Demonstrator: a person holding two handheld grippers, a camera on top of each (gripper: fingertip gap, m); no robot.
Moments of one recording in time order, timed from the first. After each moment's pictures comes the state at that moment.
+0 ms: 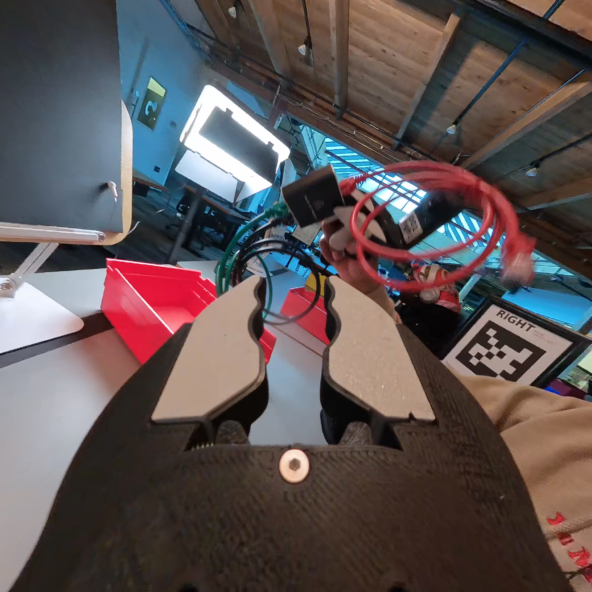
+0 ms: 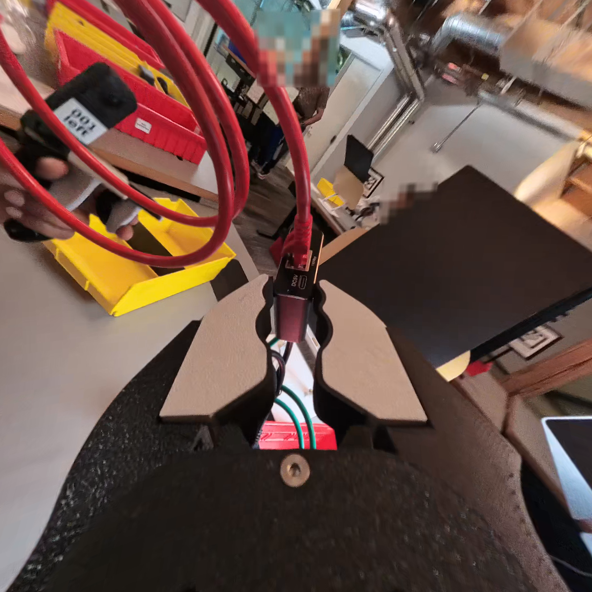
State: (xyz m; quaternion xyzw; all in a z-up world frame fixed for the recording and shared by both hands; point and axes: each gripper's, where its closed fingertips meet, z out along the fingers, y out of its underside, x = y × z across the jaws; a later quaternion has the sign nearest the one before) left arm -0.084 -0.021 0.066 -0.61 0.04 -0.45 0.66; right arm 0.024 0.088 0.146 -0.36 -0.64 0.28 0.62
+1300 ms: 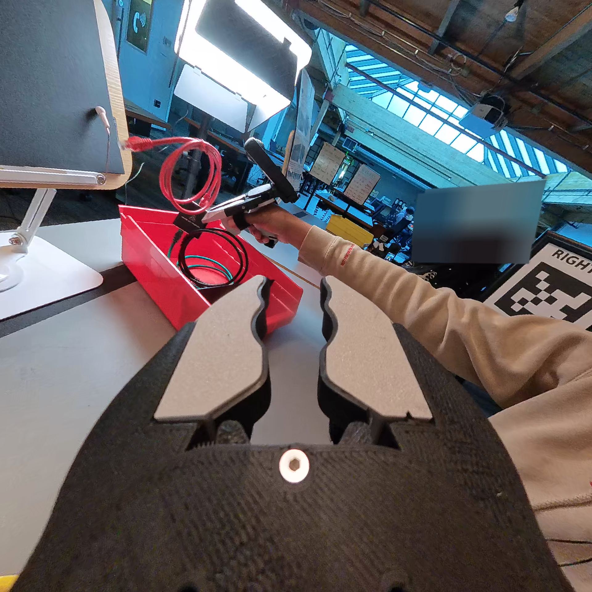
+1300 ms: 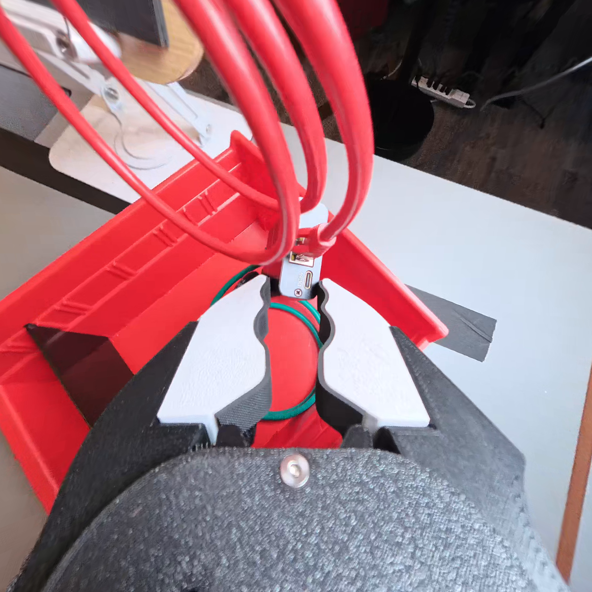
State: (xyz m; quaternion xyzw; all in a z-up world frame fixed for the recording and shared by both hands) left arm -0.063 0.004 0.016 -0.68 0.09 -0.41 0.60; right arm 0.080 0.371 -0.113 -0.81 -0.43 0.20 0.34
